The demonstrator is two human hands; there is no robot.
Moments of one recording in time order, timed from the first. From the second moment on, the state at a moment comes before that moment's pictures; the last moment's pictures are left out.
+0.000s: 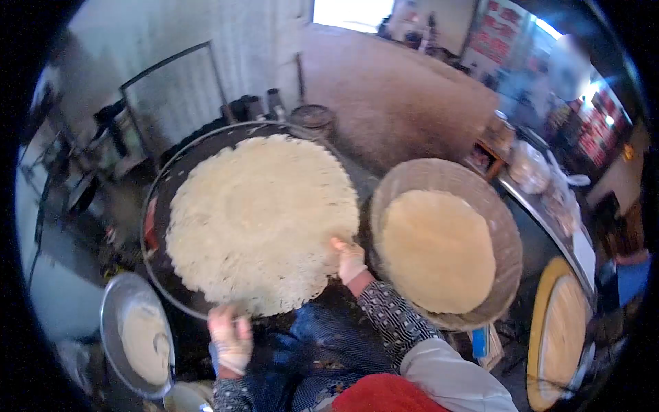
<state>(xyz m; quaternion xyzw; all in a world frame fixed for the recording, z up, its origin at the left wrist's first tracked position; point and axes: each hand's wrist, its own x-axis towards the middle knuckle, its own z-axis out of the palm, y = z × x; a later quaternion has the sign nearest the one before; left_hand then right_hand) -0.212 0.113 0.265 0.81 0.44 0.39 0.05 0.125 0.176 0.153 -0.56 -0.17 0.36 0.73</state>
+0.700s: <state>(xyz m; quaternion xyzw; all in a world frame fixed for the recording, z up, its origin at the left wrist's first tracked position) -0.267 0.167 0.171 0.85 0.53 0.01 0.09 0.322 0.098 0.592 -0.85 -0.45 -0.27 0.03</state>
